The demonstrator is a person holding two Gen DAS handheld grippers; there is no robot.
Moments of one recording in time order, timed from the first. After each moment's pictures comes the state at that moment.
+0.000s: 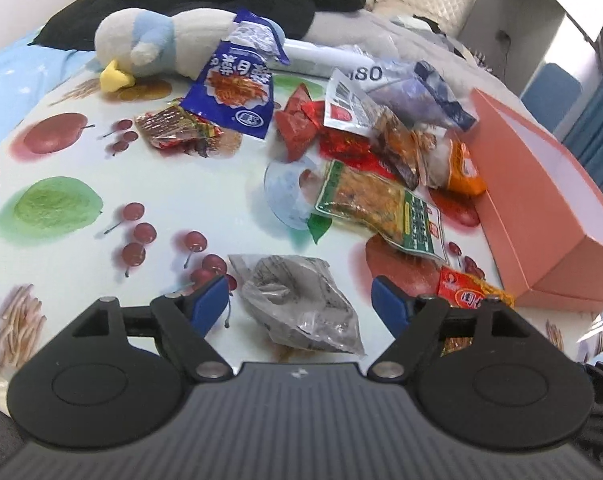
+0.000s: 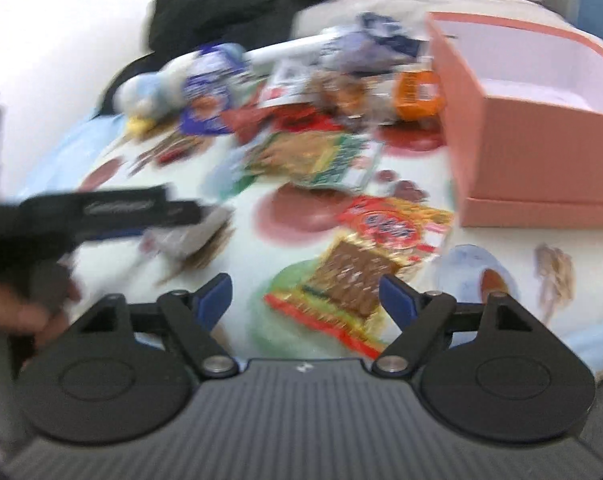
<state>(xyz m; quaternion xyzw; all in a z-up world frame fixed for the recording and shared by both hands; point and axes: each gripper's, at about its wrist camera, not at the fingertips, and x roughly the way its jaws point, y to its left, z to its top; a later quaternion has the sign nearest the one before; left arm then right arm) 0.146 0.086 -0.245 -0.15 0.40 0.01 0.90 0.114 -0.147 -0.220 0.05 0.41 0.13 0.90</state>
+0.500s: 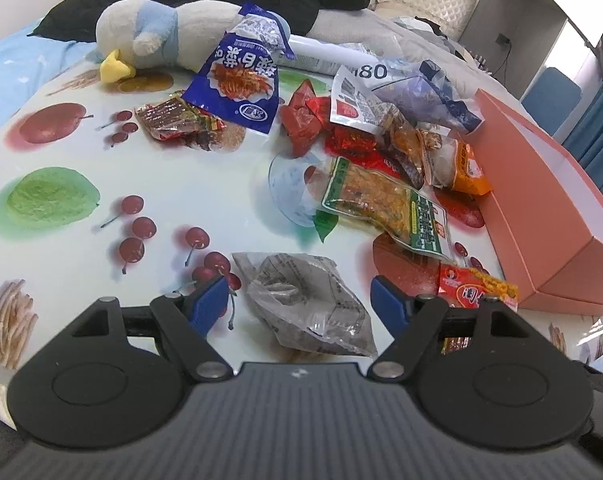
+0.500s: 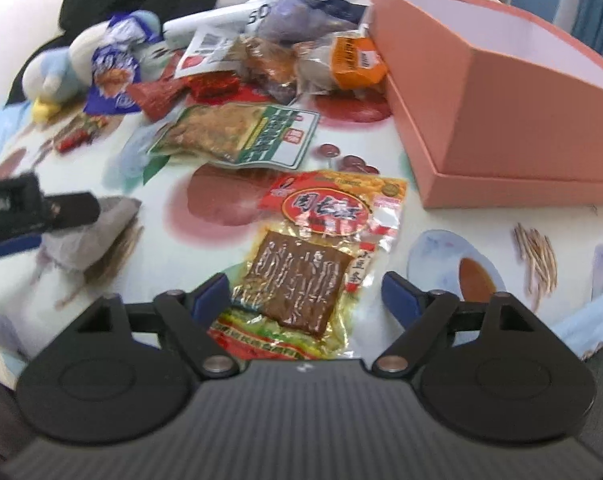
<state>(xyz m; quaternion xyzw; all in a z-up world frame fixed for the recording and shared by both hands) 0.151 0.092 -0.258 -0.16 0.40 0.01 0.90 0.146 -0.123 -0.264 -0.01 0.43 0.03 0.90</state>
